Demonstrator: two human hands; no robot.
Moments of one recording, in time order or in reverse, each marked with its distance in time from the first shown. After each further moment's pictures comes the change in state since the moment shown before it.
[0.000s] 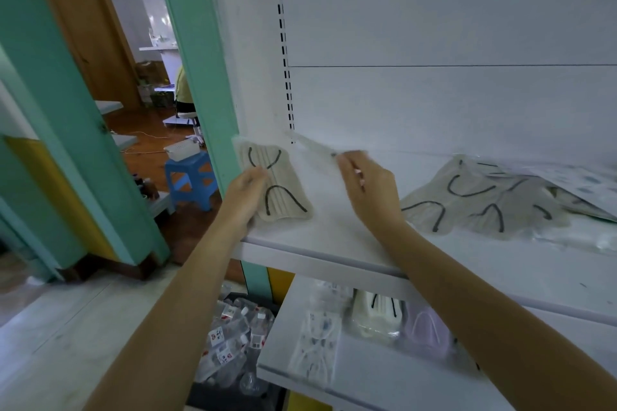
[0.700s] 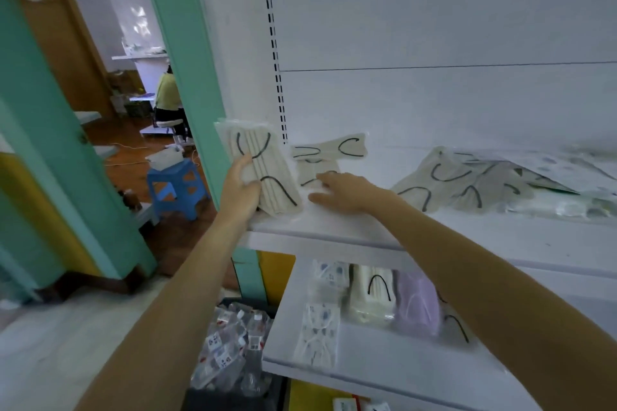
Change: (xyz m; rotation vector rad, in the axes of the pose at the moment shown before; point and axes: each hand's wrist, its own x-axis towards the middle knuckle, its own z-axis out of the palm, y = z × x) left_hand -0.013 -0.002 -0.017 0.102 0.037 0.225; right_hand 0.010 -0.001 0.013 -0.575 -0.727 0.096
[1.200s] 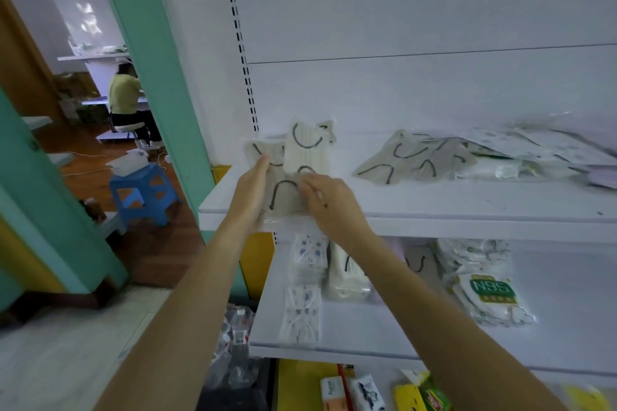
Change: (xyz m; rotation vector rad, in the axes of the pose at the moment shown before) left_hand -0.046 0.010 0.030 -0.155 -0.247 -0.199; right_hand -0.103 -0.045 0.032 0.545 0.595 -0.090
